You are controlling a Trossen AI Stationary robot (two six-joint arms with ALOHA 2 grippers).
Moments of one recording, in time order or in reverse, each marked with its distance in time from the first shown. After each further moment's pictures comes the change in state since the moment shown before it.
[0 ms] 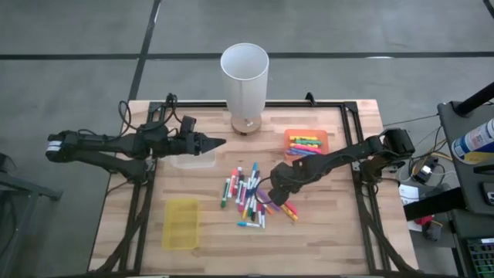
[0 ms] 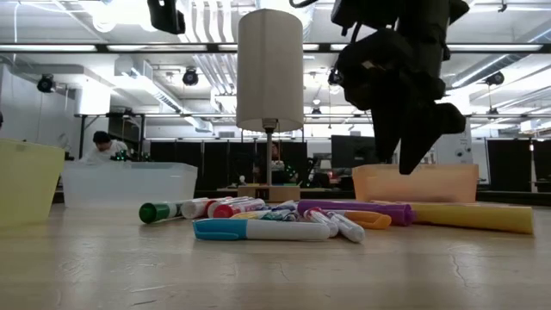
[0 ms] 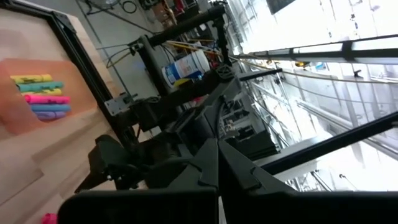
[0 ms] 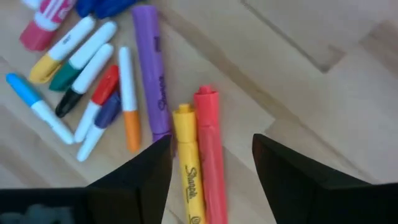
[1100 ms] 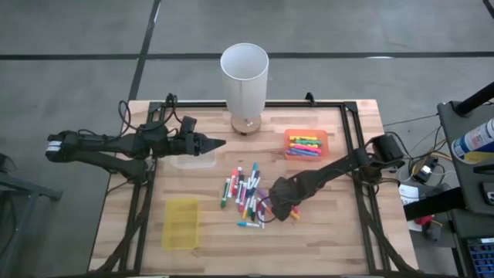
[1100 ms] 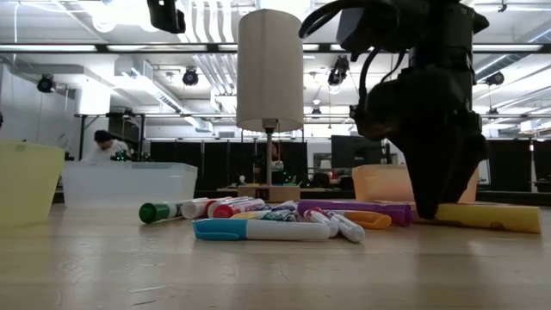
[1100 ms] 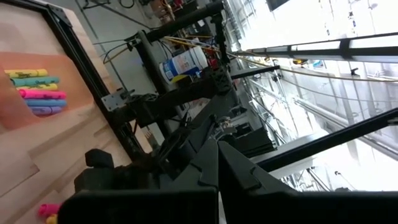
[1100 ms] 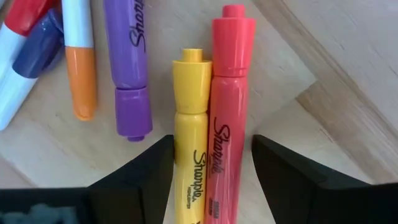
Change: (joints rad) left arm 0.001 -0.002 0.000 -0.001 0.018 -0.011; right arm 0.108 0.161 -0.003 0.025 0.007 -0.011
